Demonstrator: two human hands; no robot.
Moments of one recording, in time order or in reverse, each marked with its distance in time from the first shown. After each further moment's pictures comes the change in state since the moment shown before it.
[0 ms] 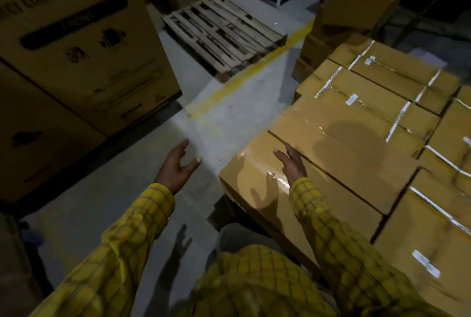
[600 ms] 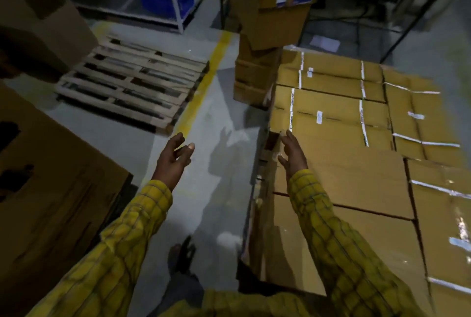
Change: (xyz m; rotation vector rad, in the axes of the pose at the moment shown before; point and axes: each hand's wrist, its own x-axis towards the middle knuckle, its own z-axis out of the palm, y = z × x) left_hand 0.431 0.122 -0.059 -0.282 -0.383 0.143; right_hand 0.188 -0.219 0.130 0.479 0.506 -0.101
